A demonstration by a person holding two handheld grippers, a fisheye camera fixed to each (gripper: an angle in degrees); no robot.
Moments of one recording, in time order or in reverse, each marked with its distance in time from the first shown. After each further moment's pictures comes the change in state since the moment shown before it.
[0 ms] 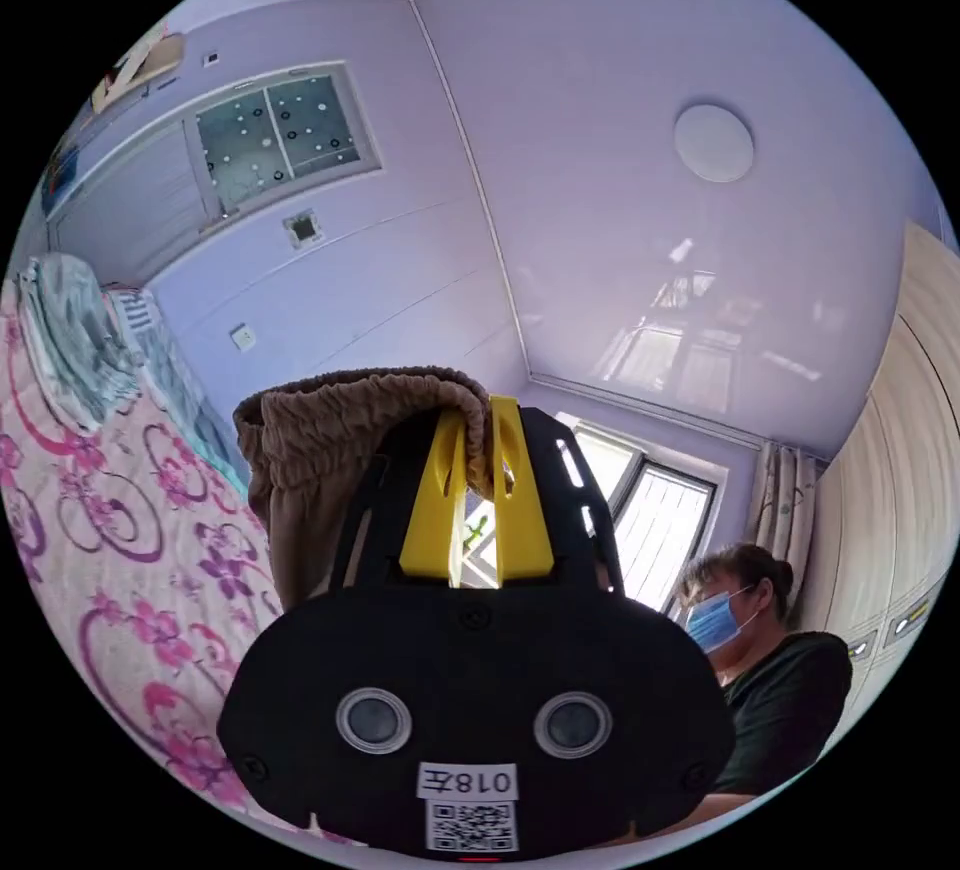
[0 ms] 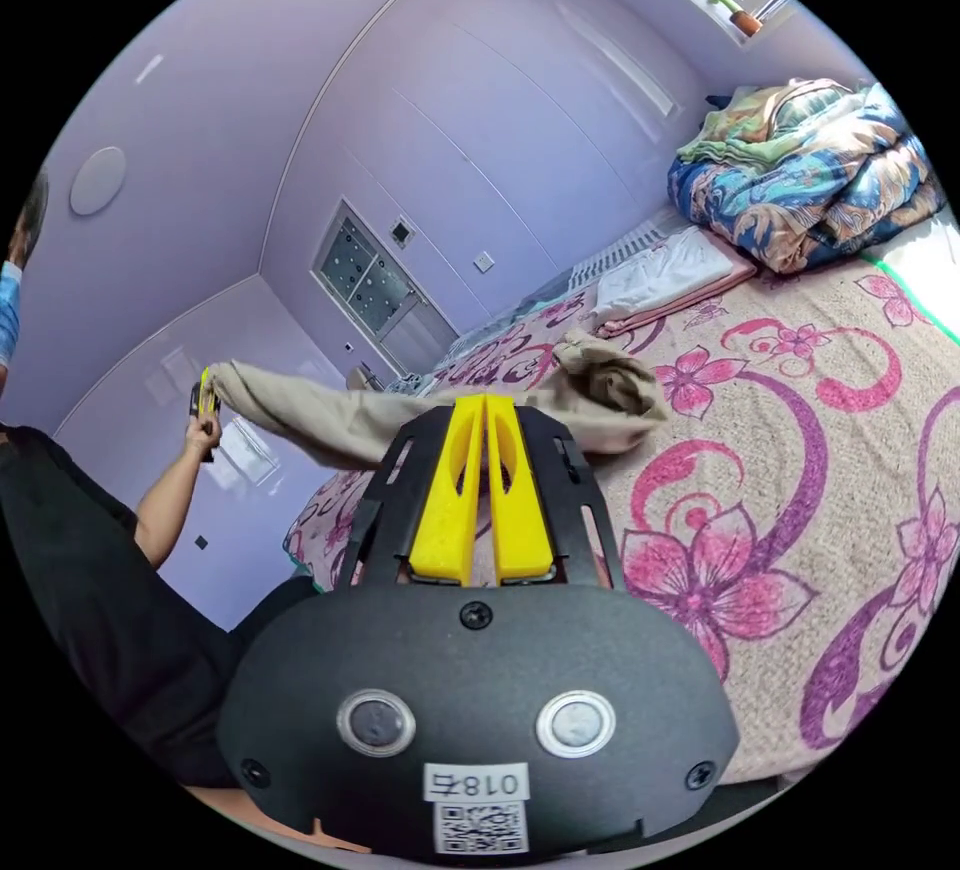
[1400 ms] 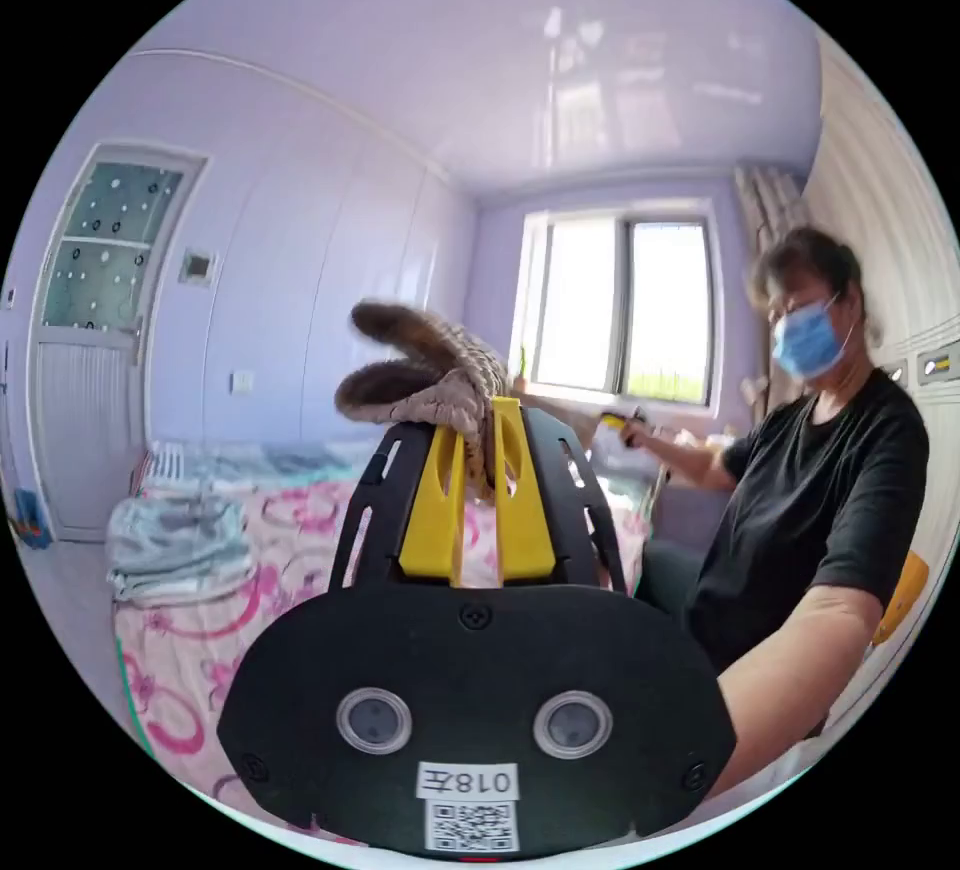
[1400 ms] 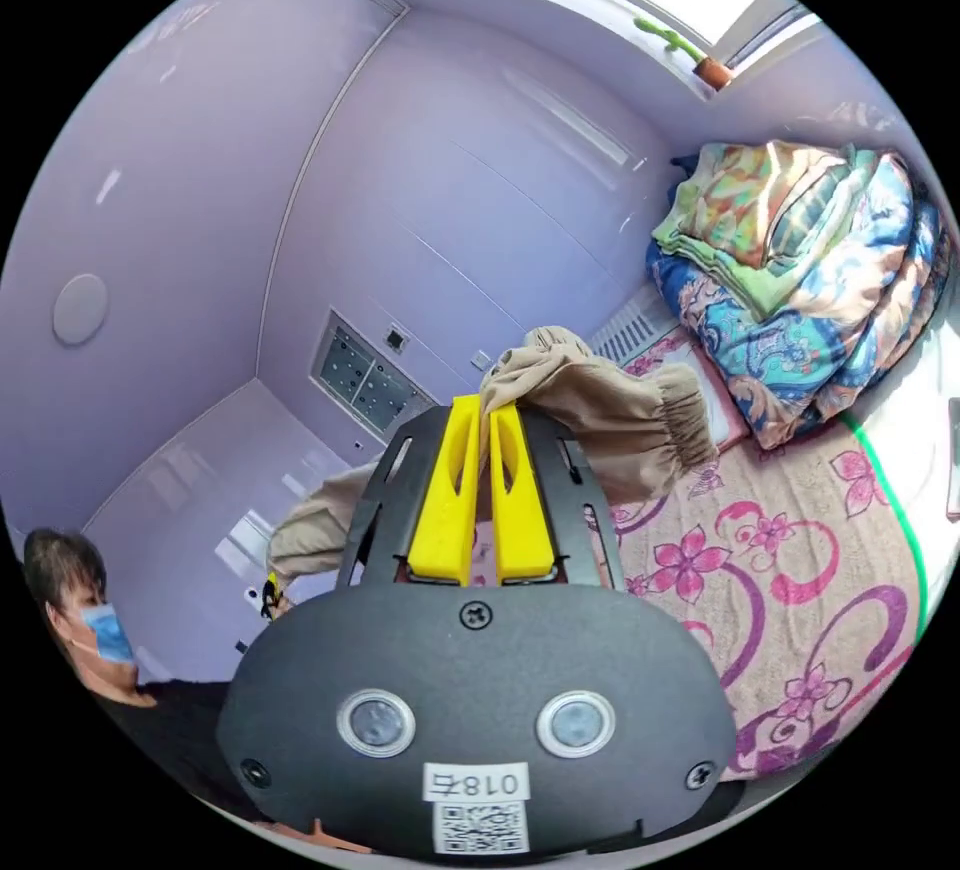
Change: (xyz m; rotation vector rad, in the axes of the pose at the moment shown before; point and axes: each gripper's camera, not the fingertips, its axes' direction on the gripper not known) left arm -0.024 0.294 0.042 -0.628 -0.067 0.635; right arm -0.056 -0.214 -0.149 0.158 -0.007 0.144
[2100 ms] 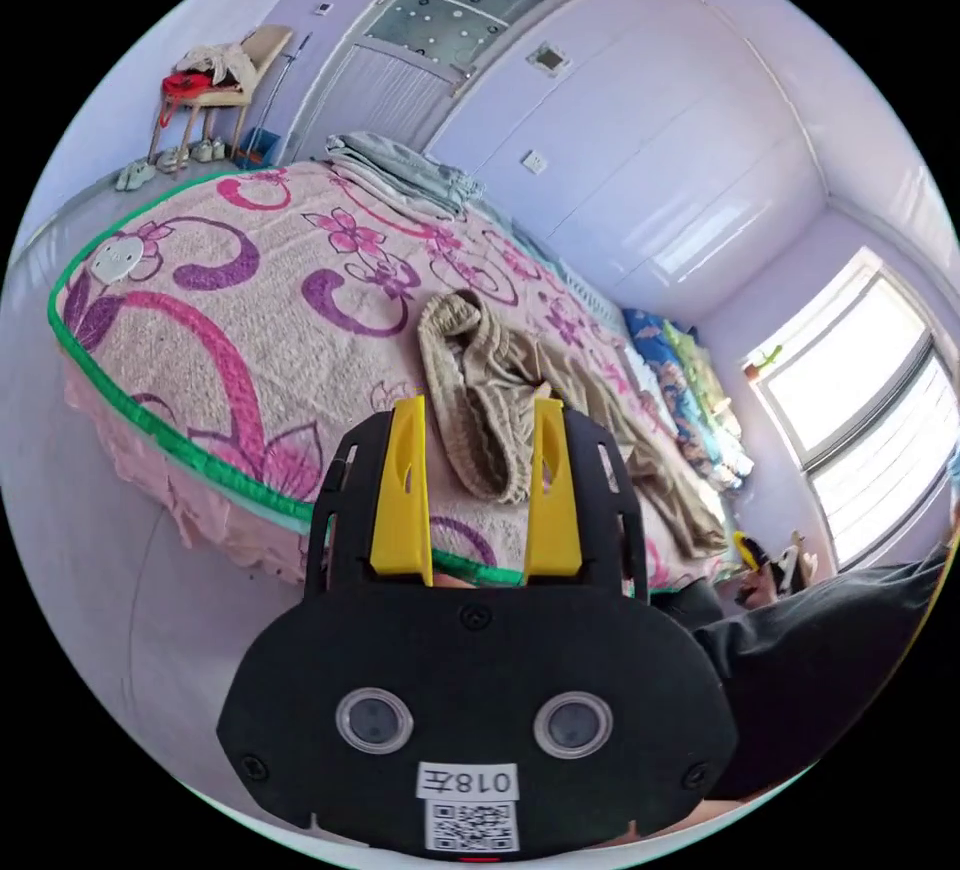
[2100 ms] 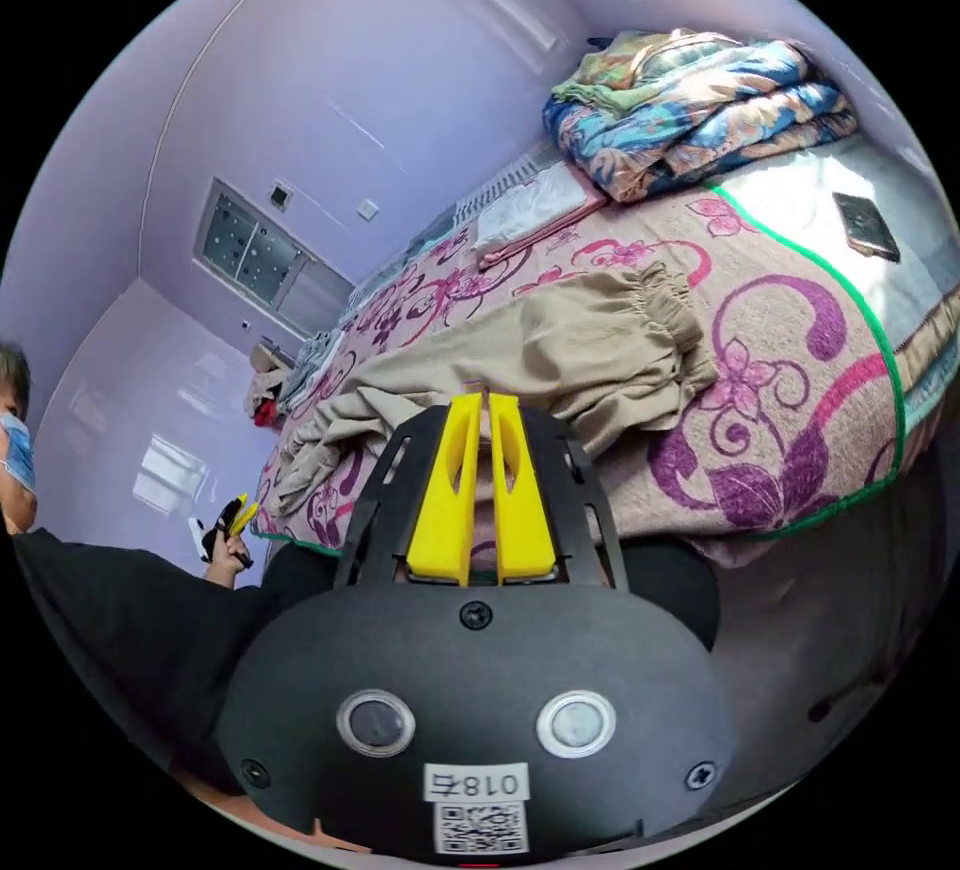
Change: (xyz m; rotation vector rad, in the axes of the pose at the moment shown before) left arm 0.173 0.107 0.124 -0.314 -0.560 -0.792; right arm 0.042 0.237 -0.063 -0.373 0.344 0.019
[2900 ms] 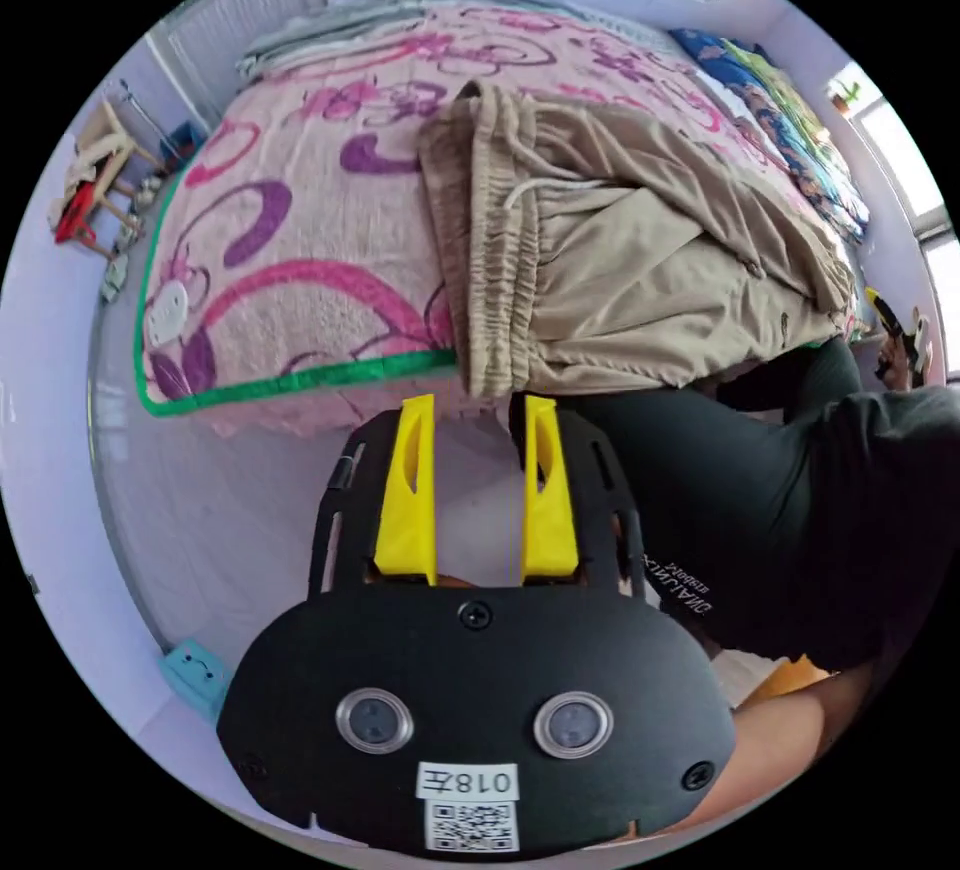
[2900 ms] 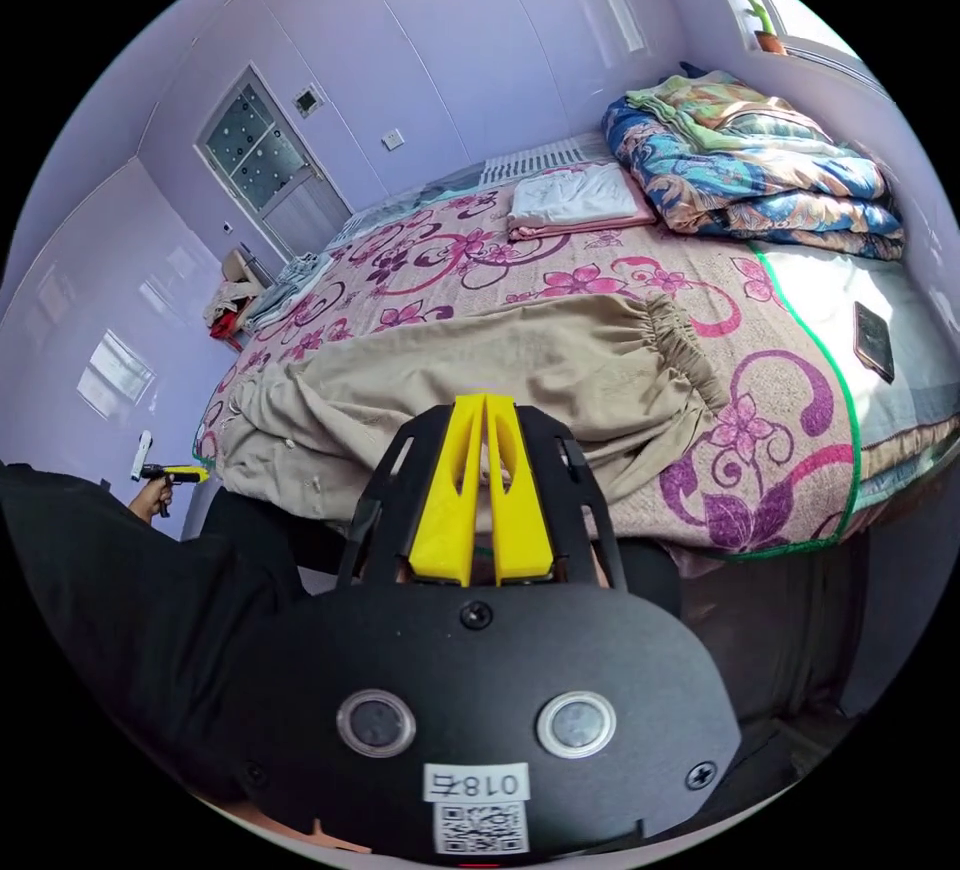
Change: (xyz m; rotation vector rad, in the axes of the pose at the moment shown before) left arm 0.097 -0.118 -0.072 -0.655 -0.326 0.329; right arm -0.072 0.036 0.000 -0.103 0.164 -0.205
